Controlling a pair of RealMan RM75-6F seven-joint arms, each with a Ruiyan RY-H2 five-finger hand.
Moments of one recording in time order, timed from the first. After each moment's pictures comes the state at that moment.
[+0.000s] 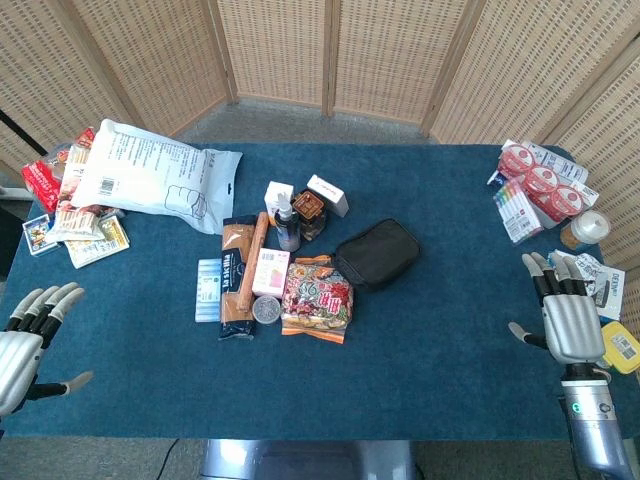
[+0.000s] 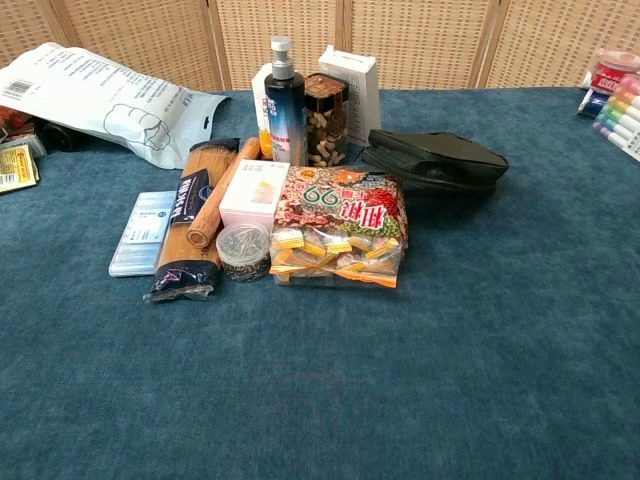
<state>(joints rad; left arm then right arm) -0.09 -0.84 0.06 -1.97 1.64 1.45 -0.04 0.21 -1.24 0.14 -1.53 -1.43 1.43 -0.13</state>
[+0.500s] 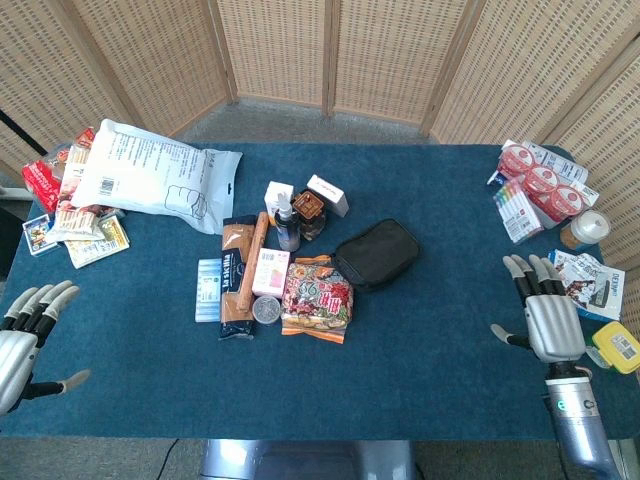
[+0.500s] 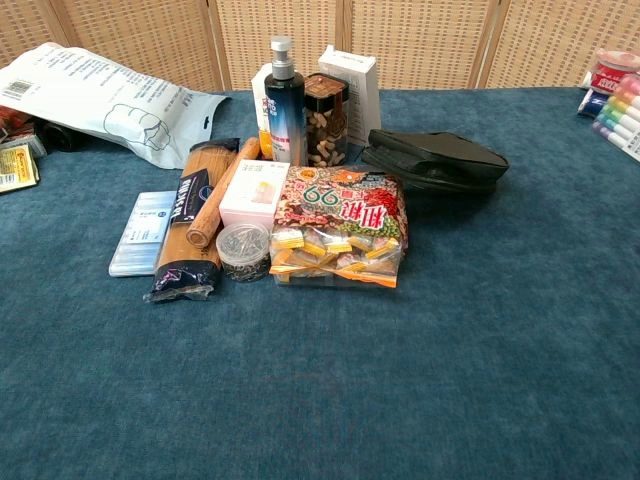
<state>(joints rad) -0.08 -0.83 0.05 -1.97 1.63 1.46 -0.06 0.24 -1.30 0.13 -1.52 -1.44 1.39 -0.08</state>
